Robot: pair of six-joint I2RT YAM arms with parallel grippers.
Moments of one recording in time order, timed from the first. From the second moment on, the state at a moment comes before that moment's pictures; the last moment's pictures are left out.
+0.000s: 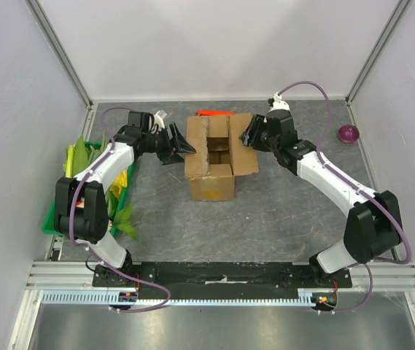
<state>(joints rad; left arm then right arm) -0.19 1.65 1.20 -0.37 0.67 -0.62 0.44 1.50 1.15 -0.15 0.06 0.58</state>
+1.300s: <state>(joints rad) -0.21 1.56 1.28 -0.44 0.53 -0.53 0.68 1.72 1.46 -0.38 0.40 0.29</state>
